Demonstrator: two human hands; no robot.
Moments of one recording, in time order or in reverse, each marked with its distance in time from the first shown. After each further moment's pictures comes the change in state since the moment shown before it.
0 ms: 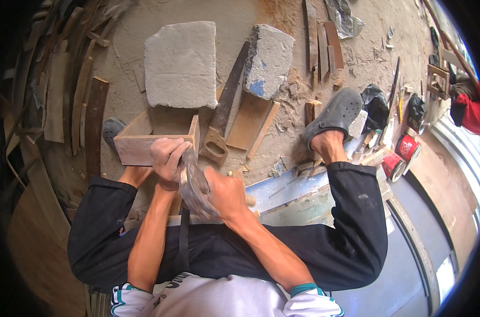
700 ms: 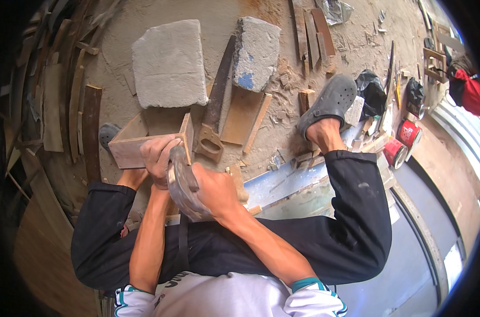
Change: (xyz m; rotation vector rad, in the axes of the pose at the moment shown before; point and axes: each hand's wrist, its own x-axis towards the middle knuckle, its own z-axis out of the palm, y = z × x) left_hand 0.003 0.003 0.001 0.062 -0.018 -0.031; right_hand 0.004 -0.010 -0.004 0.033 -0.036 0.072
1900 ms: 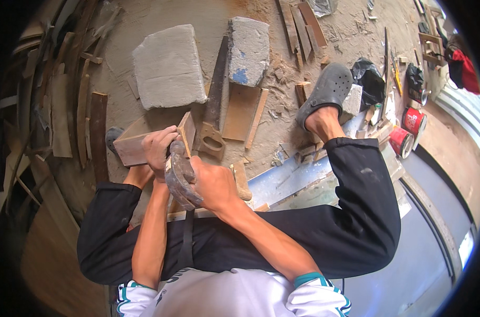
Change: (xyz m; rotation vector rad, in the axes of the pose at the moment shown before) left_hand 0.006 0.005 0.001 -0.046 0.032 0.022; right_hand -0.011 -0.002 -0.003 0.016 0.026 -0.024
